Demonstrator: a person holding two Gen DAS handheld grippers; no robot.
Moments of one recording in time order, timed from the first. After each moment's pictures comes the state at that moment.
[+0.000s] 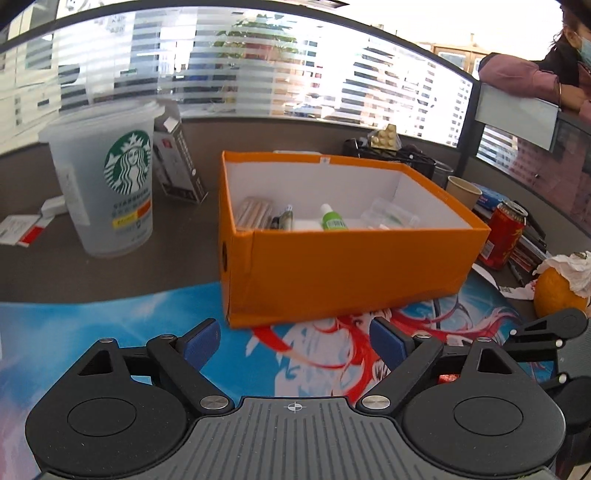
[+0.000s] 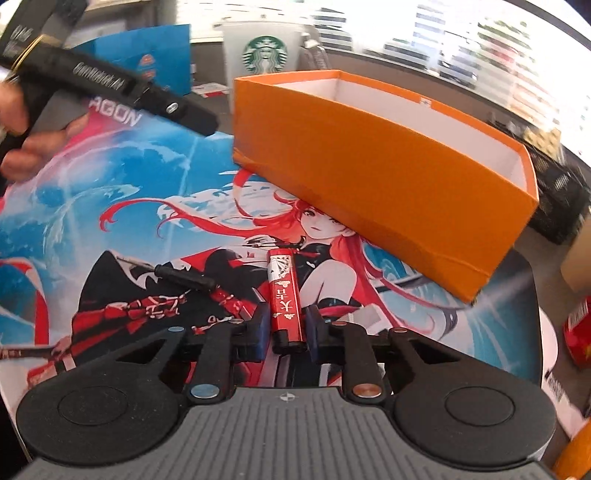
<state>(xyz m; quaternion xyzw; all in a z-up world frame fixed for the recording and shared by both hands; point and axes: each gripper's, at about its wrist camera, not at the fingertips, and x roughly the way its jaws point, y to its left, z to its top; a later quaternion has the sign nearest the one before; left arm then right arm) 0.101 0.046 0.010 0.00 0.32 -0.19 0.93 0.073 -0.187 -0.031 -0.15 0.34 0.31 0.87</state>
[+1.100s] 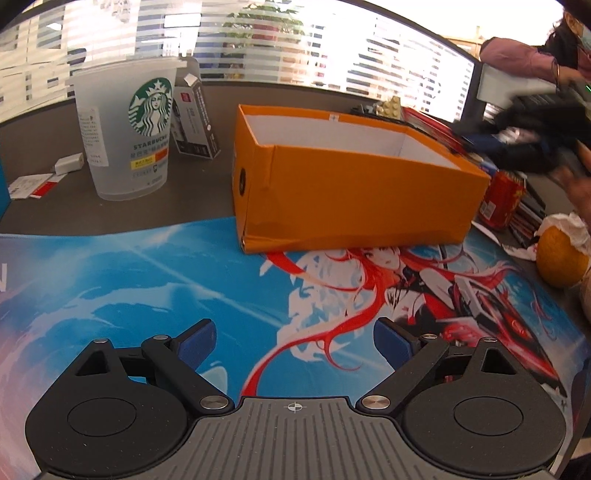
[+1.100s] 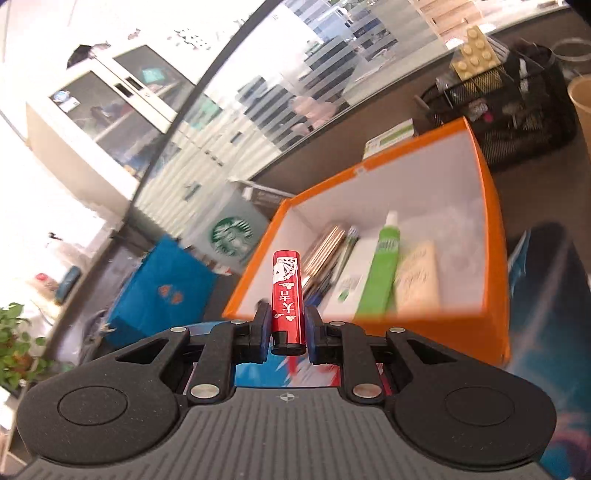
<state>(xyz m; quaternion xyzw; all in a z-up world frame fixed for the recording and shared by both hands) 0.064 0.063 -0.030 0.00 0.34 -0.19 0.92 0.201 -0.261 0.052 0.27 0.36 0.33 0.83</state>
